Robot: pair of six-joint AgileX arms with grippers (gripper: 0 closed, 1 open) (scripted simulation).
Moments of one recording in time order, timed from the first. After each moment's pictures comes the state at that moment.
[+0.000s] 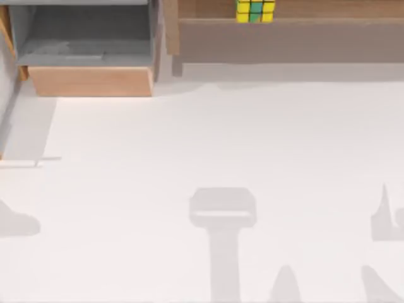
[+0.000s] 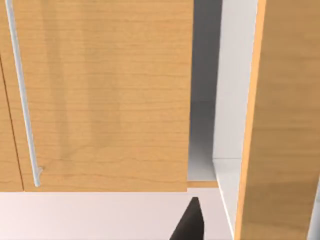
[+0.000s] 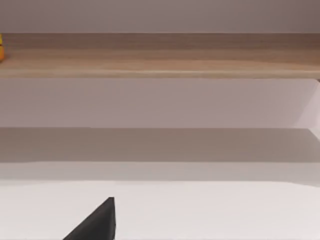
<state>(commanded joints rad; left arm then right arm) 0.66 2.02 0.52 1.49 0.70 1.59 0.00 0.00 0.00 0.00 0.00 0.00</state>
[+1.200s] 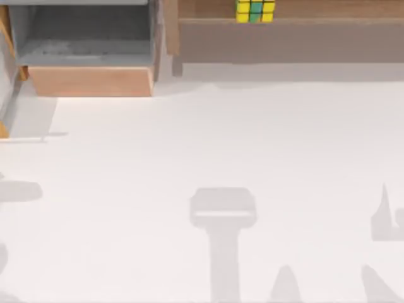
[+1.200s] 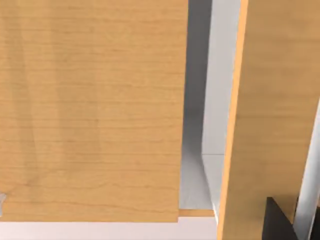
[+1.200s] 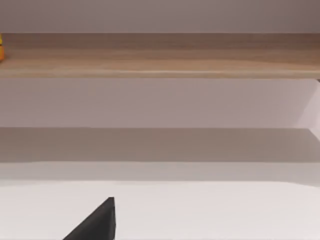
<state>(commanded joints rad) 0.57 2.10 0.70 1.39 0.61 1.58 0.00 0.00 0.00 0.00 0.00 0.00</state>
